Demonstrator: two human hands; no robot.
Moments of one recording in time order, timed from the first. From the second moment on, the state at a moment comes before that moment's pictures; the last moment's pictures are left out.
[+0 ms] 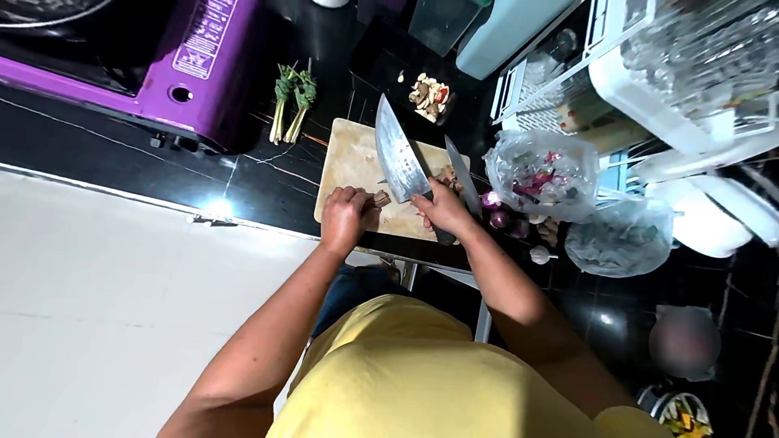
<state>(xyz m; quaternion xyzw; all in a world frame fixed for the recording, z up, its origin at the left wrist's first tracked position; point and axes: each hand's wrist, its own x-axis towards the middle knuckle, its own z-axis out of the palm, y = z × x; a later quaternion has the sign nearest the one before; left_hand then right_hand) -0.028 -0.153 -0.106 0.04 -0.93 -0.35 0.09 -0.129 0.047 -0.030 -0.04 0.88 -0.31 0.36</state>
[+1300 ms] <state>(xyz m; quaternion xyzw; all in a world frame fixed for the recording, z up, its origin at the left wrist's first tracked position) -0.032 -0.147 -0.087 0.12 -0.92 -0.36 0.00 -0.086 0.012 -0.009 -0.15 0.96 -0.10 0.23</state>
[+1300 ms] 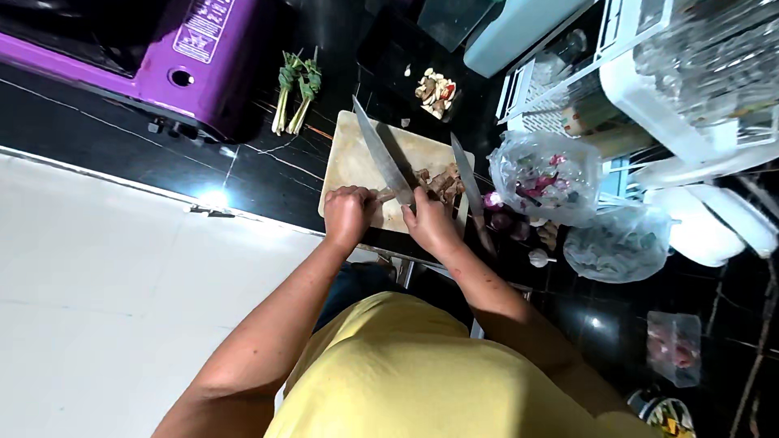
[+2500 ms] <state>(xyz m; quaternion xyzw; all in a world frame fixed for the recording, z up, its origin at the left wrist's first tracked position) -0.024 -0.156 -0.095 0.12 -0.91 -0.38 0.05 -0.096 0.012 0.010 -0.15 0.93 -0.20 0.25</state>
